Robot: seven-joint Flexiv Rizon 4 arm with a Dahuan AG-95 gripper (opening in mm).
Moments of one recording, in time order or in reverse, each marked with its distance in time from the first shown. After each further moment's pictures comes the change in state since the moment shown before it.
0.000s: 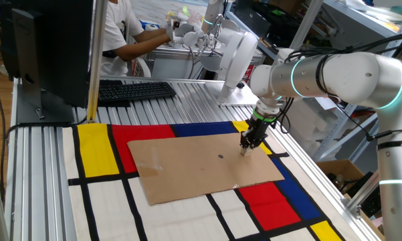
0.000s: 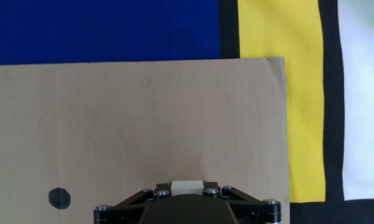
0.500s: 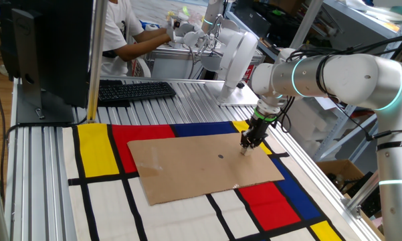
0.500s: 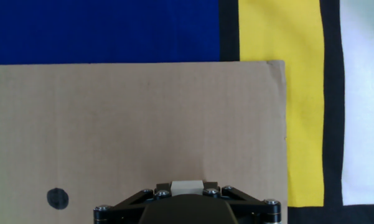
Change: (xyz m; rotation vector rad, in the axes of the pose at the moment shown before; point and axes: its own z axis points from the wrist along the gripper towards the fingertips) arm -0.002 -0.002 0.000 -0.006 0.002 -0.008
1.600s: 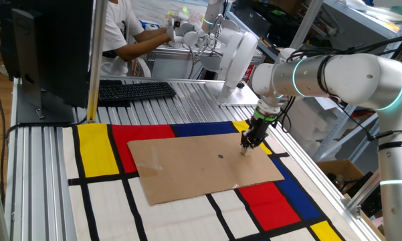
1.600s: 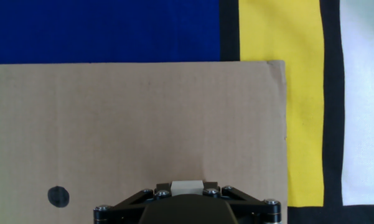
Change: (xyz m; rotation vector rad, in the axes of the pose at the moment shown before) arm 0.001 0.000 -0.001 -0.005 -0.006 -0.004
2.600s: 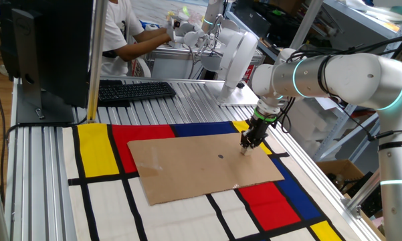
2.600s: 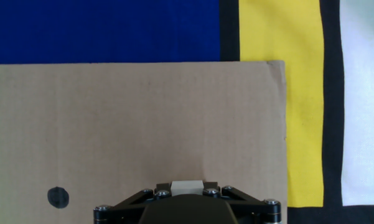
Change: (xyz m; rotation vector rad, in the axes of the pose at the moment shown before) arm 0.000 0.000 0.000 0.006 -0.007 0.007
